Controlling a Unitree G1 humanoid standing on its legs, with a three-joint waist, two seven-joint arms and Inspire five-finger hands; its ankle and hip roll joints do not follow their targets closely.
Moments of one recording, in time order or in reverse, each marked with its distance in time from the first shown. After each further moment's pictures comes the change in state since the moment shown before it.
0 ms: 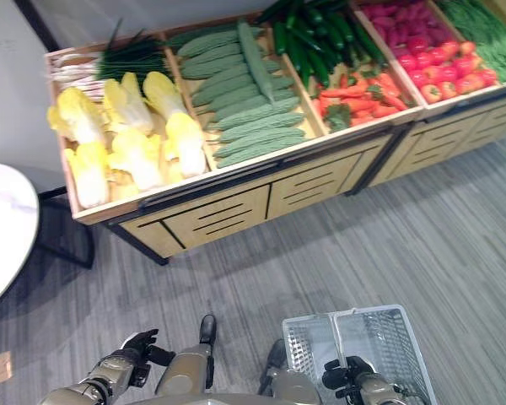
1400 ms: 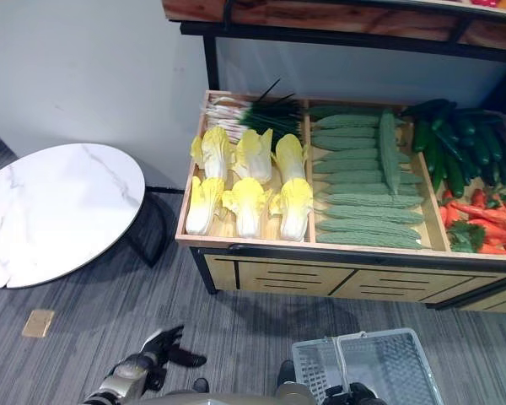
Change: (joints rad) left arm 0.121 -0.038 -0.045 -0.493 -0.054 0.000 -0.023; right arm 0.066 0.044 -0.063 -0.031 -0.041 0.017 -0.009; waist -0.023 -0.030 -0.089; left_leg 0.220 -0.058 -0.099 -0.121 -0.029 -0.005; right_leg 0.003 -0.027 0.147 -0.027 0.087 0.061
